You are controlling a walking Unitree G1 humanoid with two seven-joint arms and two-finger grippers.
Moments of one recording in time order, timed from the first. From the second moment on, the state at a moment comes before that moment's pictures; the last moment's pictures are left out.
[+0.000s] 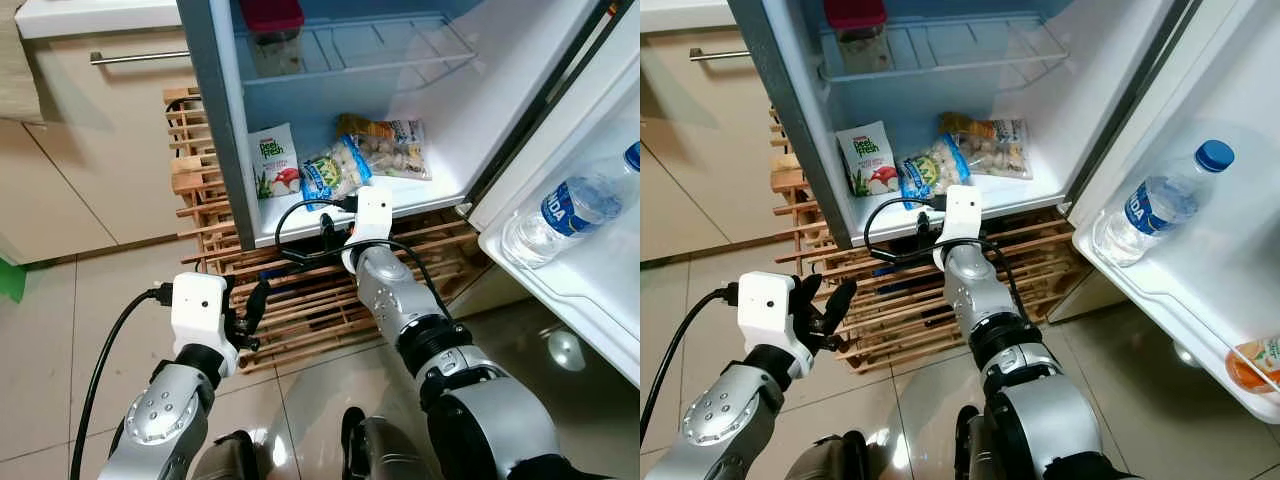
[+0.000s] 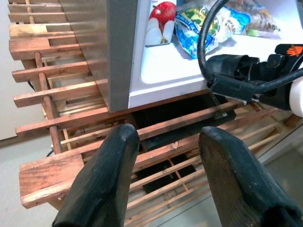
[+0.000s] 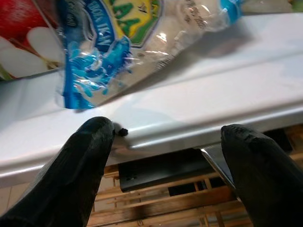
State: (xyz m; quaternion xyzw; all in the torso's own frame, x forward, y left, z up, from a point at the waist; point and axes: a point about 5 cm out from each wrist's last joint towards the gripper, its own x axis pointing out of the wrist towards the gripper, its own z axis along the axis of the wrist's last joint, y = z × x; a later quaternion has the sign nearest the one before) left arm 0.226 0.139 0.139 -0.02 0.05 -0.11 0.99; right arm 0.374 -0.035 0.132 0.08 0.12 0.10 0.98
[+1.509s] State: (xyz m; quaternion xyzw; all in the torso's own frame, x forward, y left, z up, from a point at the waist) left arm 0.383 0.100 0.130 -0.08 0.07 -0.14 0.98; right arm 0.191 -0.164 0.154 -0.10 0.03 0.00 0.99
